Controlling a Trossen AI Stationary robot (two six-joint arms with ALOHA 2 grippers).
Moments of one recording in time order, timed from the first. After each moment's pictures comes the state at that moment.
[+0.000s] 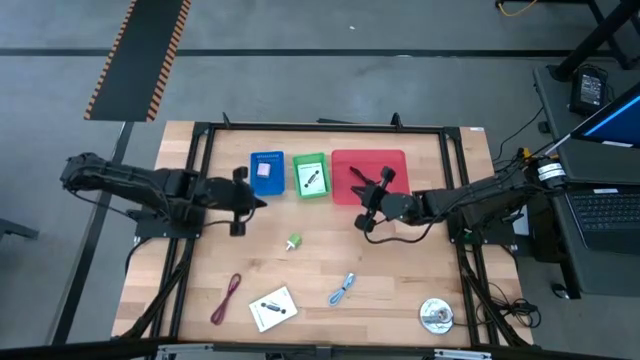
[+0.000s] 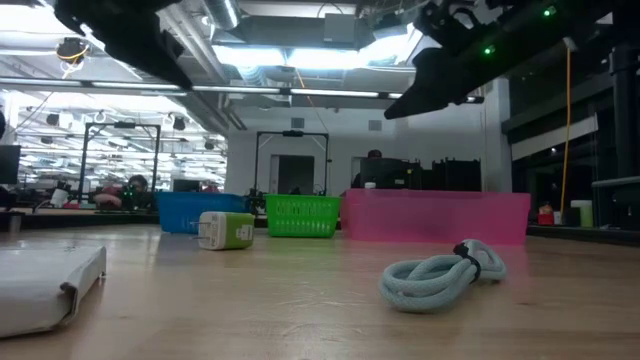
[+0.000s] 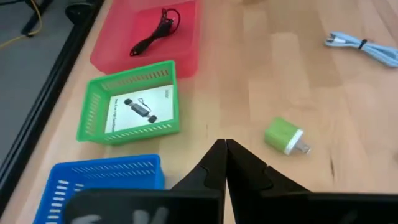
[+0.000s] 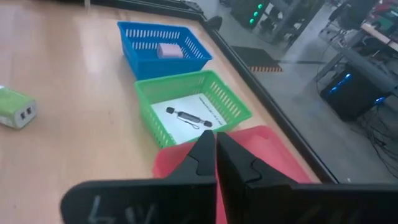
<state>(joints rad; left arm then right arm) -0.13 0.84 0.68 -0.53 -0.26 -0.01 0.15 1.35 0.68 0.18 0.70 -0.03</state>
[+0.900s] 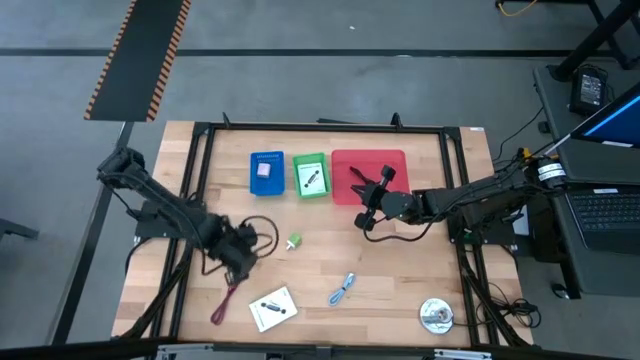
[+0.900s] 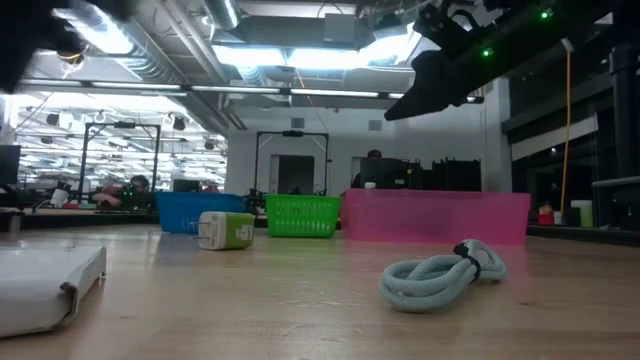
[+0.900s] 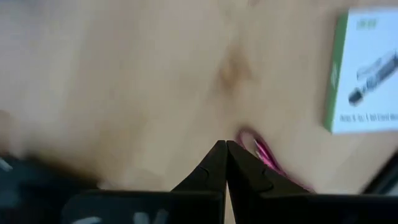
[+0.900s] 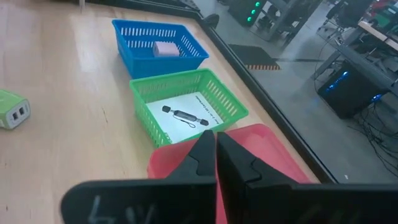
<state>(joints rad) -0.57 1.40 1.11 -1.20 -0.05 -1.05 0.14 1.36 0.68 0.18 0.70 -0.03</state>
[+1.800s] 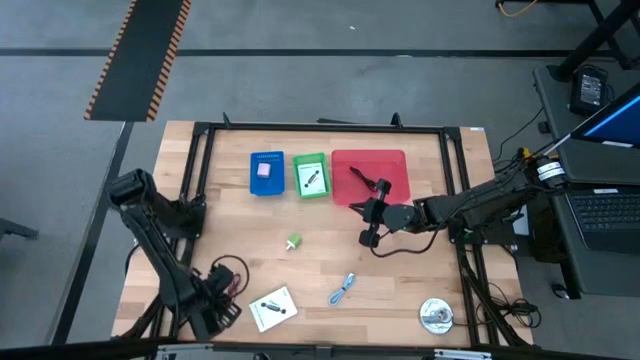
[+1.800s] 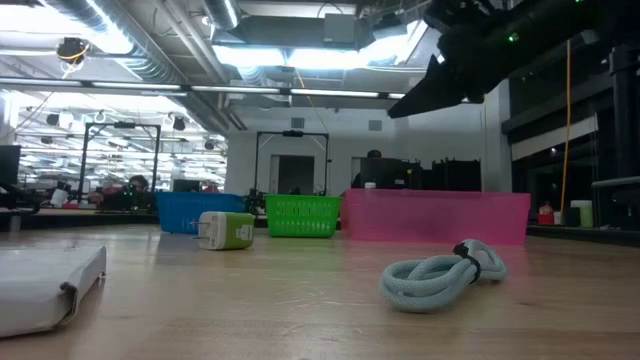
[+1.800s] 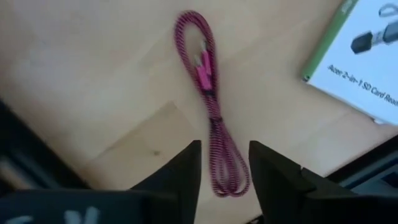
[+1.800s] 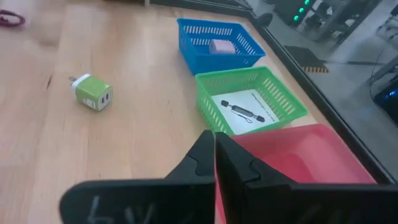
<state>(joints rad) -1.01 1.64 1.11 -0.97 -0.11 -1.99 0.24 1.35 0.68 0.14 0.60 0.05</state>
